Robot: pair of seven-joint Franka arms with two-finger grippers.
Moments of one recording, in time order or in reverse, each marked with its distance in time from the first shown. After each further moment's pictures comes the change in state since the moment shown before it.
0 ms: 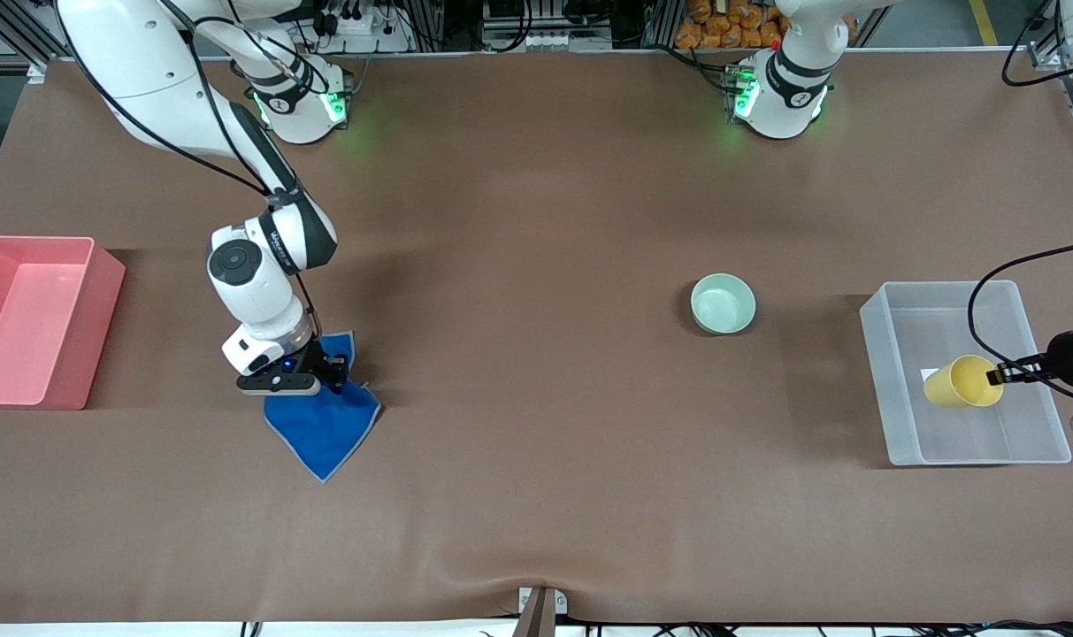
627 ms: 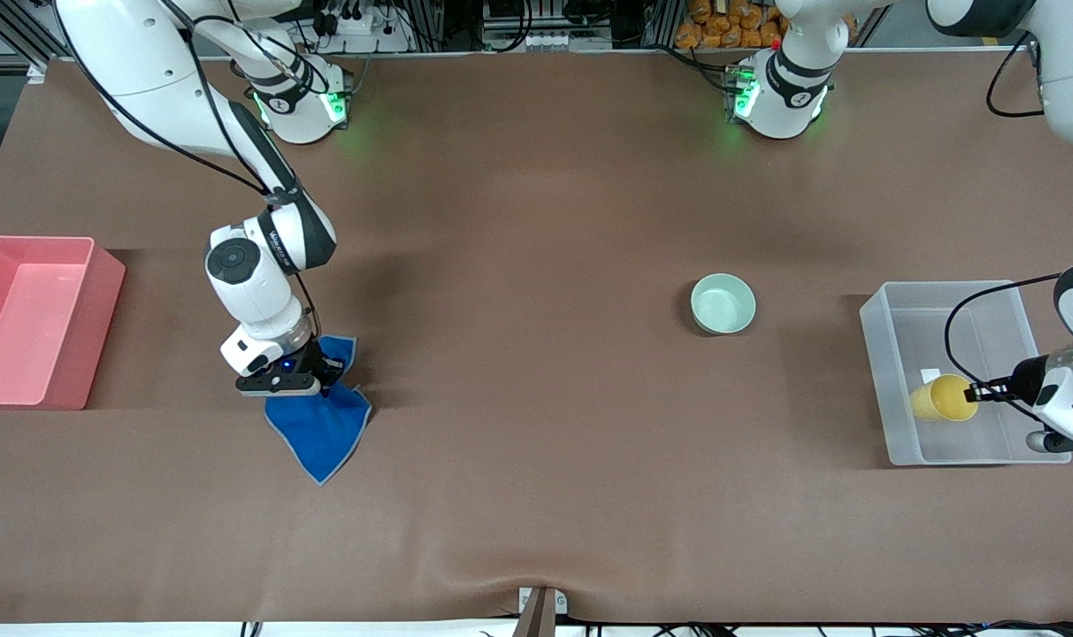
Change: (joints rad) left arm 0.020 0.145 -0.001 0.000 0.021 0.156 0.055; right arm -0.002 -0.011 -0.003 0.008 -0.001 -0.001 -0.062
